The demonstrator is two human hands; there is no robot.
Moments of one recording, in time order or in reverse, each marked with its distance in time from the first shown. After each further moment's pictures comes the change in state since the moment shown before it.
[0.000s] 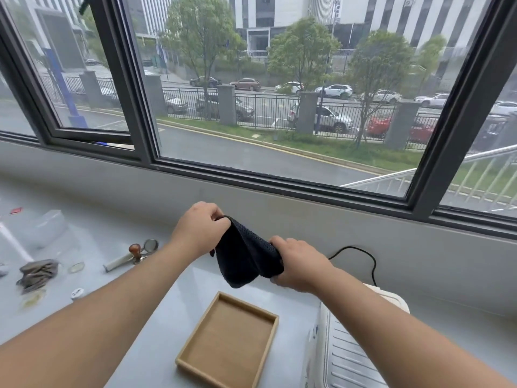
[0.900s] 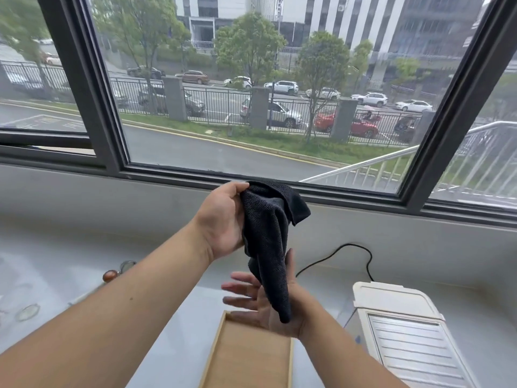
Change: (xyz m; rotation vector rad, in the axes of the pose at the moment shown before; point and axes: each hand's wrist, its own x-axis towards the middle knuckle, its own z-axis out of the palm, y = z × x) left_hand 0.070 0.005 -0.041 -1.304 -0.731 -0.272; right_hand 0.057 -0.103 0.085 1.909 -0.223 0.431
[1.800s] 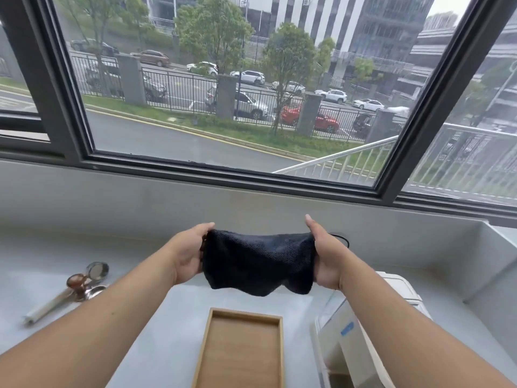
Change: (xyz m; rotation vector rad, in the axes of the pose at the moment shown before) left_hand 0.031 -0.050 -0.126 0.259 0.249 -0.233; right_hand -0.035 -0.086 -0.020 -0.139 0.475 -0.108
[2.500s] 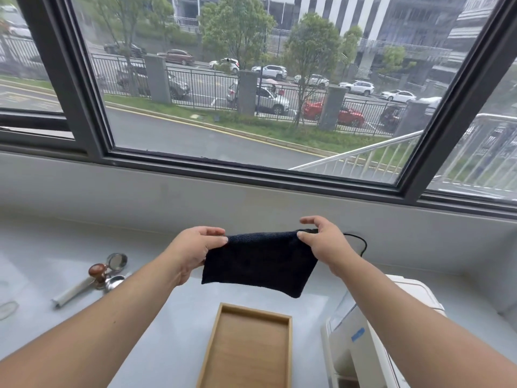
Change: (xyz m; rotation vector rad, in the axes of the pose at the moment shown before) left_hand 0.007 -0.015 -0.006 0.208 0.115 0.173; right_hand 0.035 -0.006 -0.009 -0.651 0.291 -0.407
